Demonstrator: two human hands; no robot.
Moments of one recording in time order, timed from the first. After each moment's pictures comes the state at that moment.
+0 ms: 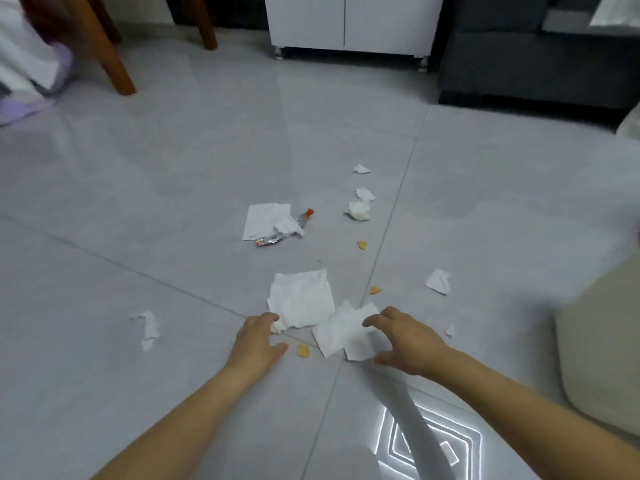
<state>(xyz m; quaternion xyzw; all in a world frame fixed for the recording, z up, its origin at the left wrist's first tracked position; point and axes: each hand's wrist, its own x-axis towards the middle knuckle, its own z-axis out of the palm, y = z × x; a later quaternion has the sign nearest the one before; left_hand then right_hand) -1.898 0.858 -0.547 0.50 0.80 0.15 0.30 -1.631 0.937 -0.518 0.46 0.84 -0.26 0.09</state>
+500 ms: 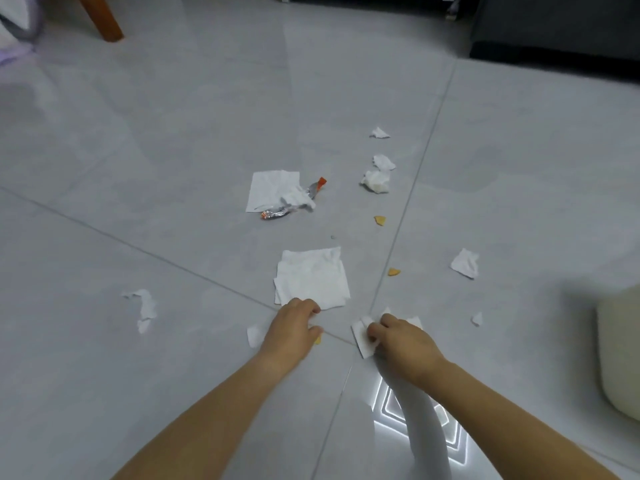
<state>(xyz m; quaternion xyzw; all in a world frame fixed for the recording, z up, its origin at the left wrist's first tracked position) -1.874 0.883 -0.584 0.59 0.74 0.15 0.28 -1.658 0.929 -0.597 0.44 0.87 -0.19 0.10</state>
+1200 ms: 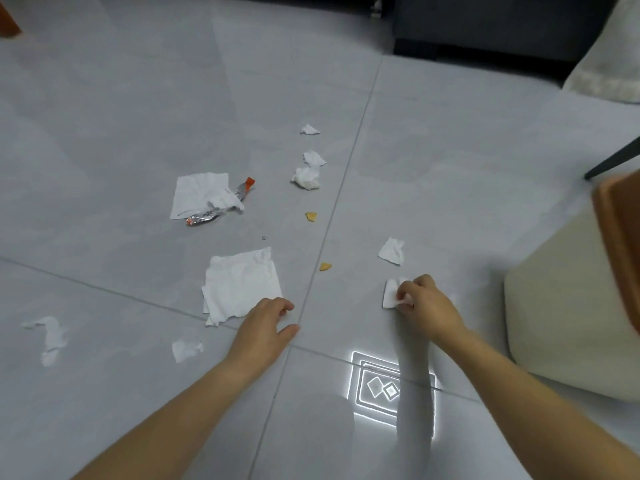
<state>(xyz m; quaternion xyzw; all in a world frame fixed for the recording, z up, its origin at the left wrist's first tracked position) -1.816 0.899 -0.590 0.62 0.70 0.22 0.29 -1.521 0.979 -0.591 0.65 0.72 -0.24 -0.03</state>
